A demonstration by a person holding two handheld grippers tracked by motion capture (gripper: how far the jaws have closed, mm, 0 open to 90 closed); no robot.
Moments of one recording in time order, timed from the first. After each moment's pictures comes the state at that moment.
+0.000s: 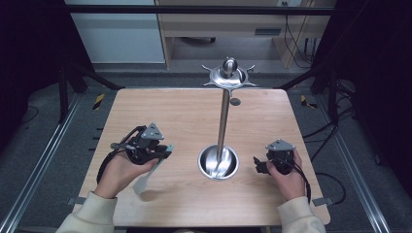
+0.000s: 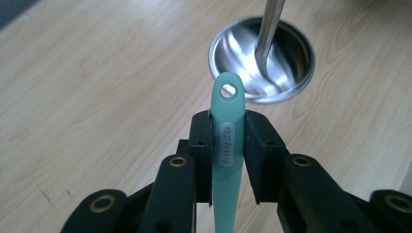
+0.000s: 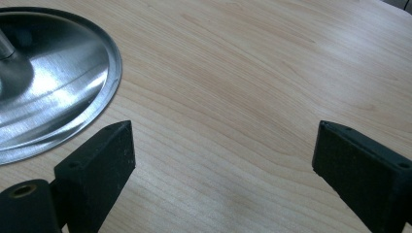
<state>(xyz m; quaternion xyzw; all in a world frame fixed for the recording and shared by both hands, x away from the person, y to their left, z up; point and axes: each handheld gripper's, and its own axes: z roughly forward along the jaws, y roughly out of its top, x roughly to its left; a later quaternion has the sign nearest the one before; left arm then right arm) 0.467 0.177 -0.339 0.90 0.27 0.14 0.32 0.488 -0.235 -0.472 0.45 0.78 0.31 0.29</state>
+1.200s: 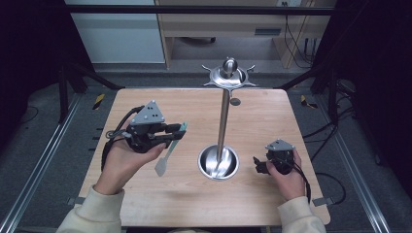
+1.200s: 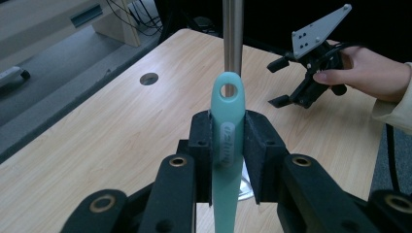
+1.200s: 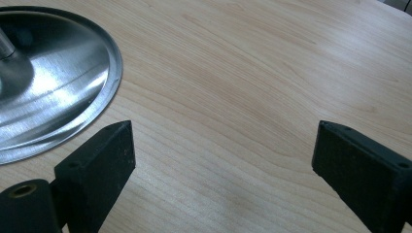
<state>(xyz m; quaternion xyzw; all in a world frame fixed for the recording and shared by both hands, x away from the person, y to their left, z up) 0.450 0.155 -0.262 0.85 0.22 0.18 0.45 0.488 -0.235 -0.472 0.45 0.79 0.31 0.29</state>
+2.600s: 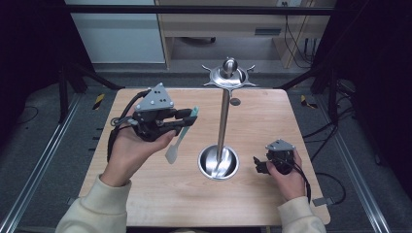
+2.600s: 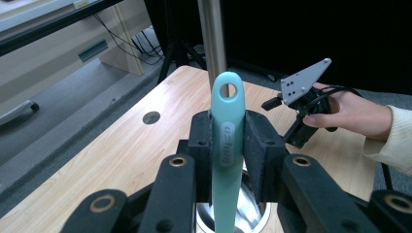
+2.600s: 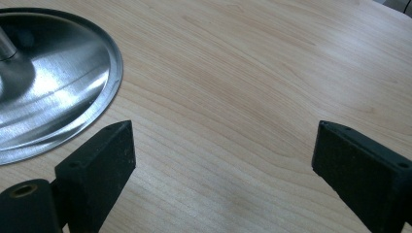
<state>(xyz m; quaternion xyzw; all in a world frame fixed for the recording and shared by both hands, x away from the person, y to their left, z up) 0.448 0.129 -0.220 0.83 0.20 0.20 0.48 0.488 -0.235 -0.471 0.45 0.78 0.32 0.29</state>
